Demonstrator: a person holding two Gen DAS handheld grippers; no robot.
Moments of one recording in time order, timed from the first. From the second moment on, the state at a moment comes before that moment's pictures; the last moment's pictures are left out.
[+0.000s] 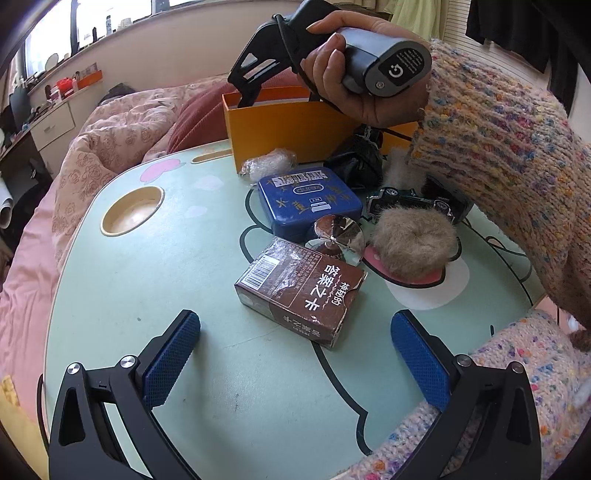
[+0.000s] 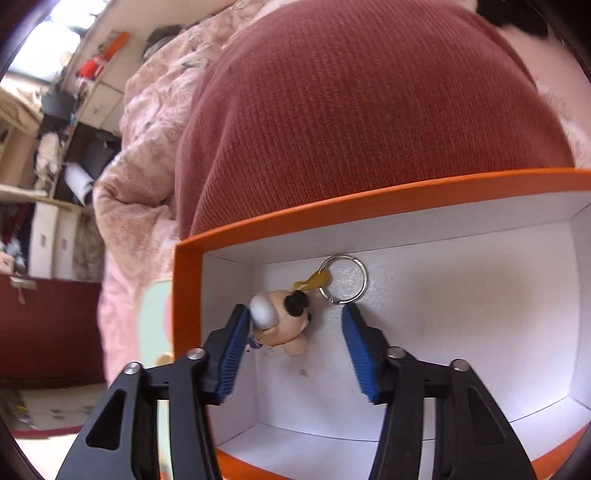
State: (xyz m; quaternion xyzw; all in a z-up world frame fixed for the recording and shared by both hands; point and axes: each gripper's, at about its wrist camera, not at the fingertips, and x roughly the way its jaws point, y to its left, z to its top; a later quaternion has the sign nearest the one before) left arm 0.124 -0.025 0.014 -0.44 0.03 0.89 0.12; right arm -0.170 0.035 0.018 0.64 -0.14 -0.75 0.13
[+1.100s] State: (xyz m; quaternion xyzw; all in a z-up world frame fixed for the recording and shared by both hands) left arm 0.116 -0.018 0.016 -0.45 0.04 0.88 0.13; right arm 0.086 0.212 0.133 0.41 -0.04 -0.90 0.14
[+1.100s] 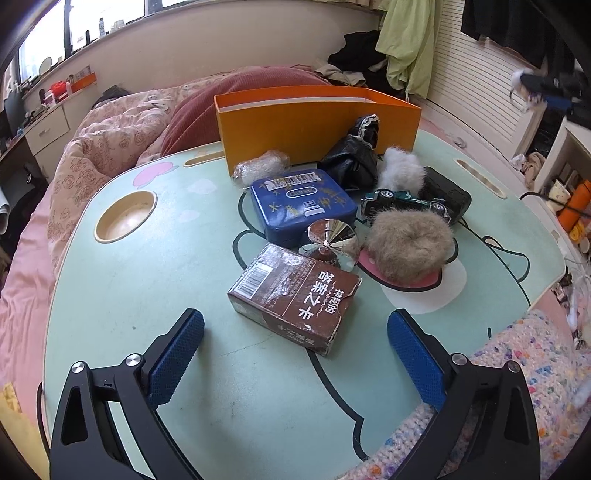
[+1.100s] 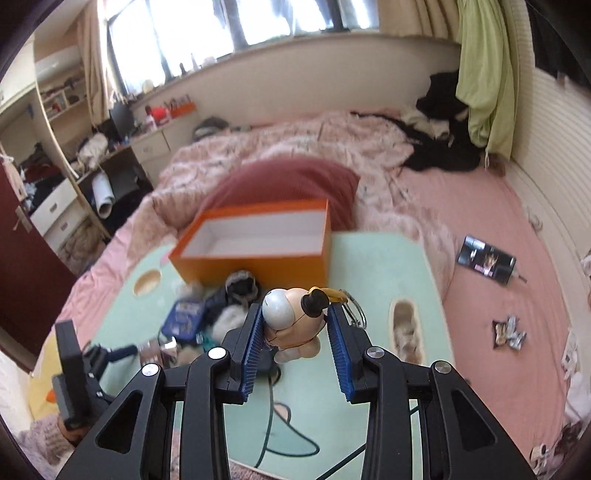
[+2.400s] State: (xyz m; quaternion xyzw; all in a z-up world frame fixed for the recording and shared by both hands) left arm 0.106 -0.014 0.013 -0.46 0.04 0.88 0.11; right arm 0.133 0.152 0.010 0.42 0.08 -0.89 0.16
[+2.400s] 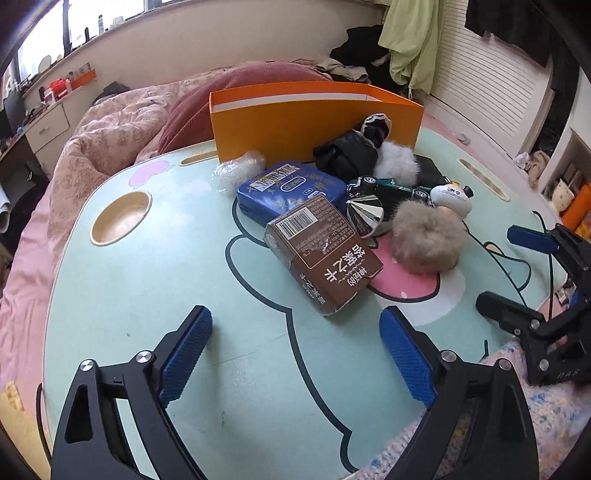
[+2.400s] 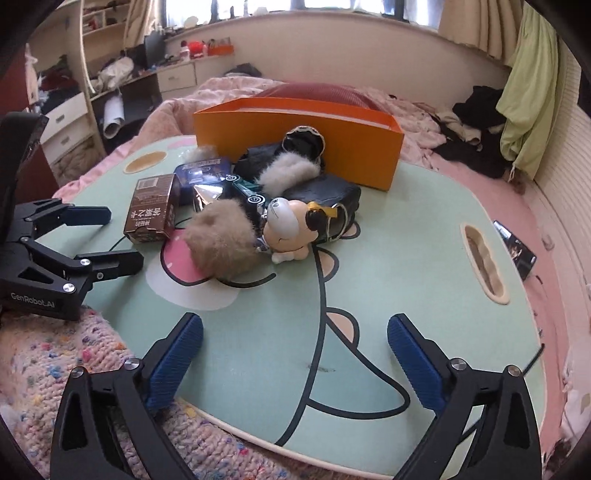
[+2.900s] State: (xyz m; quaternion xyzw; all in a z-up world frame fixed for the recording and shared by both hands) left arm 0.107 -0.012 0.012 -0.47 0.04 0.88 0.11; right arm 0.122 0.153 0.009 0.42 0.07 -0.89 0.15
